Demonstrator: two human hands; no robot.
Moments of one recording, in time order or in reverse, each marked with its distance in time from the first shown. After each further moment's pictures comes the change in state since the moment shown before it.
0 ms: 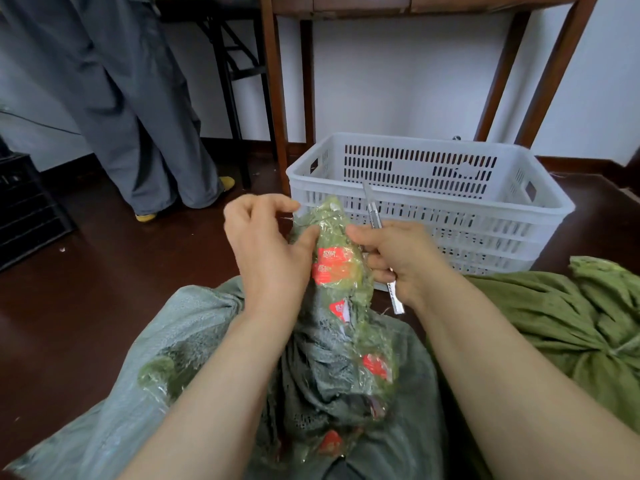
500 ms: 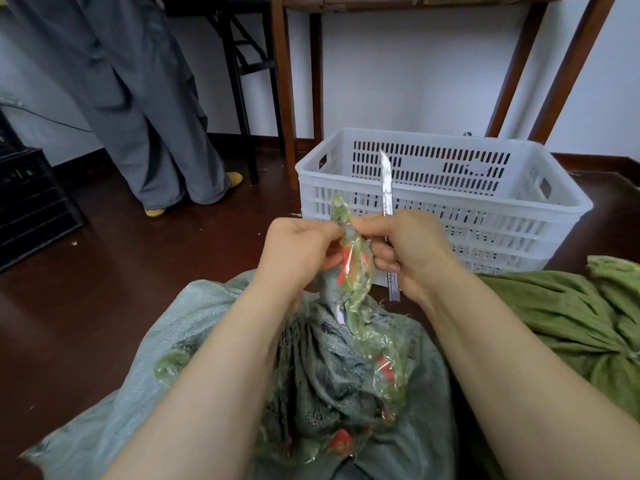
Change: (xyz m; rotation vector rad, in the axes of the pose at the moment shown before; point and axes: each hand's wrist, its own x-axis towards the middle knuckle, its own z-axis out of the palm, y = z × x) left_hand 0.005 0.011 0.001 -0.509 -0.458 -0.570; right_hand 0.001 0.000 0.008 0.023 -0.090 -0.131
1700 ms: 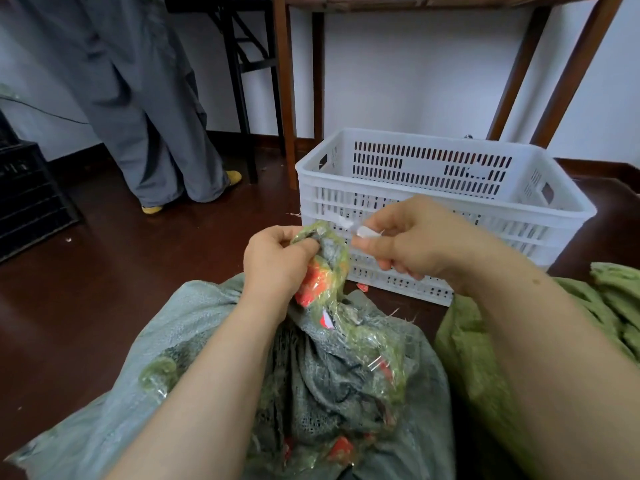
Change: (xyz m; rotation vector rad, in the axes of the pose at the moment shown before) left_hand 0.021 -0.030 -0.015 0.087 0.216 0.041; right_hand -0.022 -0.037 -0.008 -0.941 -0.197 -0.033
